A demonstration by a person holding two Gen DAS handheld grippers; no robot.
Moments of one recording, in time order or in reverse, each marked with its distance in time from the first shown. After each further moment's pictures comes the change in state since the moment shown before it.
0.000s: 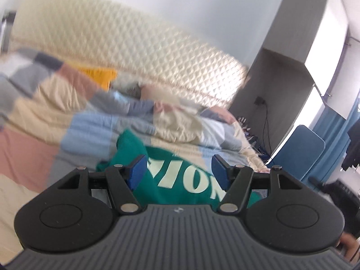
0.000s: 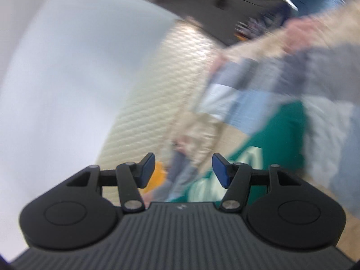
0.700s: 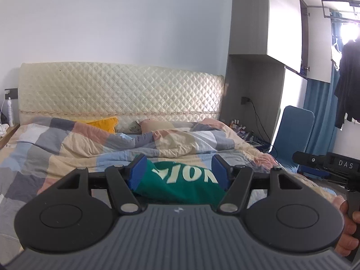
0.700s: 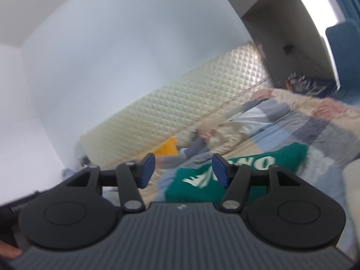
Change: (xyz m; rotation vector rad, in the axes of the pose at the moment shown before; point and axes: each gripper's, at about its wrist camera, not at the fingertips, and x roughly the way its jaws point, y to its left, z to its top) left arm -0.232 -0.071 -0.056 0.316 -0.136 0.029; right arm -0.154 0.120 -0.093 -0.546 0.031 -0.019
